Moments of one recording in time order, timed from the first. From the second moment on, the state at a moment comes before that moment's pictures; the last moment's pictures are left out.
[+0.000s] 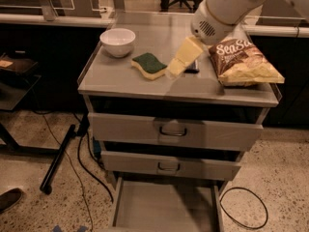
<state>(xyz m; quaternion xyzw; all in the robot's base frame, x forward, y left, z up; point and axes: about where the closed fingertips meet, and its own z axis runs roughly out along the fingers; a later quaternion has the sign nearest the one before) 0.602 -0.094 0.948 -0.47 0.84 0.04 0.26</state>
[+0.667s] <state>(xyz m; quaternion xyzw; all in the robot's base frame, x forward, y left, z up) 0.636 -0.059 0.933 -0.45 0.85 0.03 0.27</state>
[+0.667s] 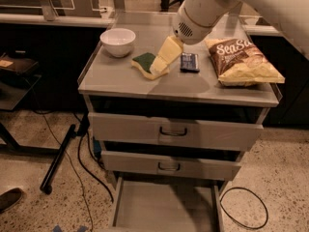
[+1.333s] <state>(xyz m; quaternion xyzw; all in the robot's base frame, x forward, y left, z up) 0.674 -0.020 0.894 -0.45 0.86 0.07 0.24</state>
